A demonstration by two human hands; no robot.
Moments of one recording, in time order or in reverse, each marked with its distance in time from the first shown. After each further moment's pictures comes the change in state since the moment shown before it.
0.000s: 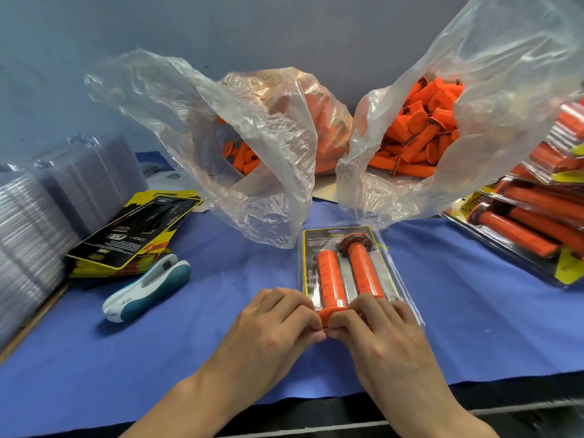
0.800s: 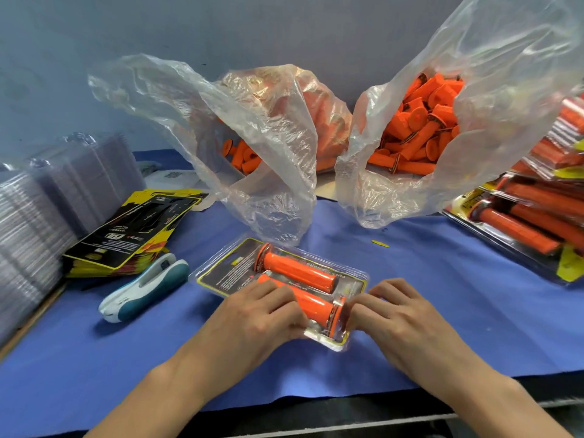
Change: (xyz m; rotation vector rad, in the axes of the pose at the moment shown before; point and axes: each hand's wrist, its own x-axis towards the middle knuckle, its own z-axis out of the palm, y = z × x) left_hand 0.008 -0.018 -0.023 0.015 -0.097 0.113; right_hand 0.011 0.050 -0.012 0.010 -0.226 -0.278
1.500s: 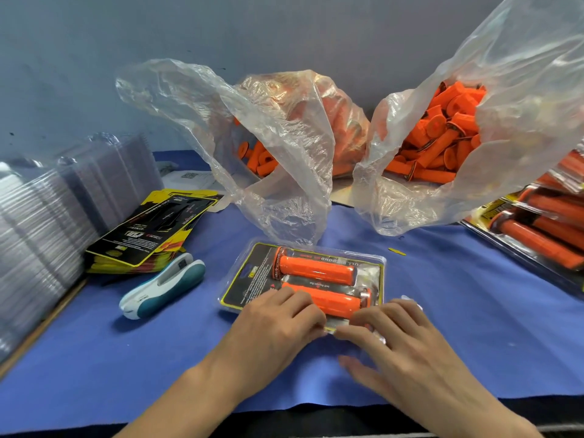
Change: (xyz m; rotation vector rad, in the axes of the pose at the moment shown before) left_hand -0.004 0.002 0.016 0.077 0.035 -0.093; right_hand 0.004 -0.029 0.015 0.030 0.207 0.010
